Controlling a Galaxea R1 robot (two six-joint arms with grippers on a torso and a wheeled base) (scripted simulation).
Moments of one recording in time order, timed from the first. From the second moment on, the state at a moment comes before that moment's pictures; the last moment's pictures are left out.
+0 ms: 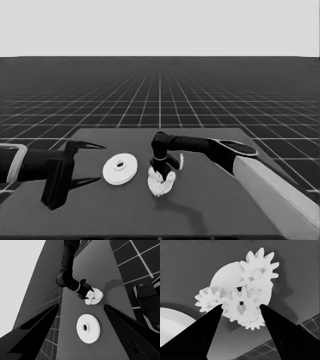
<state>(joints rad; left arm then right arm) -0.34 1.75 -0.42 0.31 0.68 0.35 -0.11 3.09 -1.78 -0.28 -1.50 2.14</state>
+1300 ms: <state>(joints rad) -0.34 1.75 -0.42 0.31 0.68 0.35 -0.11 3.09 -1.78 -0.28 -1.50 2.37</state>
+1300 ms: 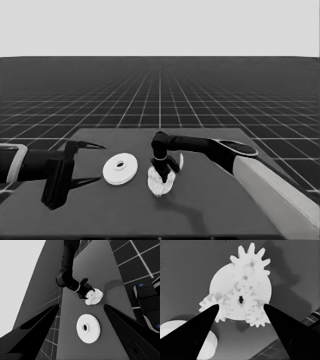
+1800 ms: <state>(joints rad) -0.34 1.75 -0.42 0.31 0.68 0.35 0.02 3.07 -1.71 -0.17 -1.54 1.41</state>
